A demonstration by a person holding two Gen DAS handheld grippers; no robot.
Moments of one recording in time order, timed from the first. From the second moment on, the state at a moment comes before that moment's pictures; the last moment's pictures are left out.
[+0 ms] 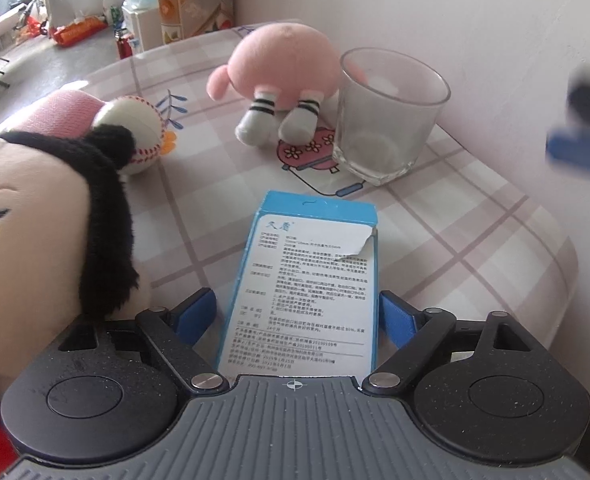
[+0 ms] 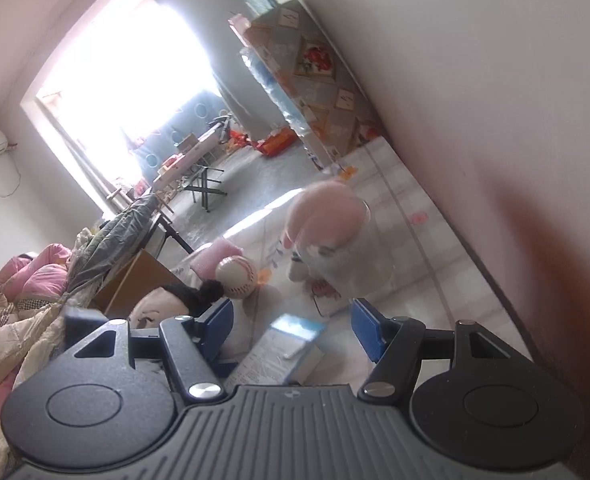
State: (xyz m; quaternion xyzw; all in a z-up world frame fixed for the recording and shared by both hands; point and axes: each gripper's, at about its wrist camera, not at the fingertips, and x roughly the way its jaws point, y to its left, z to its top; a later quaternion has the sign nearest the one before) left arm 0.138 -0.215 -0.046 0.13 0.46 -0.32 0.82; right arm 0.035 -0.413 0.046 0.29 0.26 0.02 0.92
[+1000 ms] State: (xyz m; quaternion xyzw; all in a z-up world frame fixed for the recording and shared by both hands) left arm 0.138 -0.200 -0.047 0.12 0.43 -0.34 0.83; right arm 0.315 -0.419 -0.004 0.08 0.55 0.06 0.83
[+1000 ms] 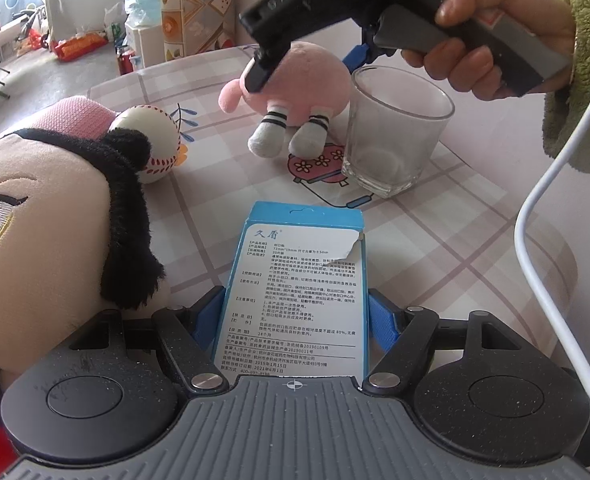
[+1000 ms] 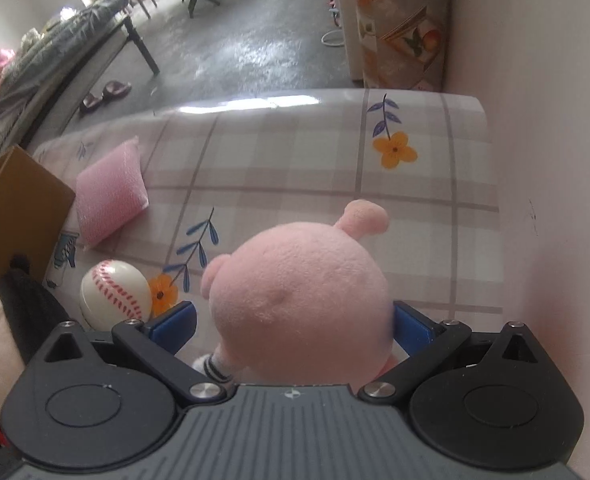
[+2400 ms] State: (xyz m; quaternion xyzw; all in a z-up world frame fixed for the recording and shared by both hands) left arm 0.077 -0.132 0.041 0.05 0.34 -0.34 0.87; right arm 0.125 -0.384 0.165 0.11 0.30 0.09 0.94
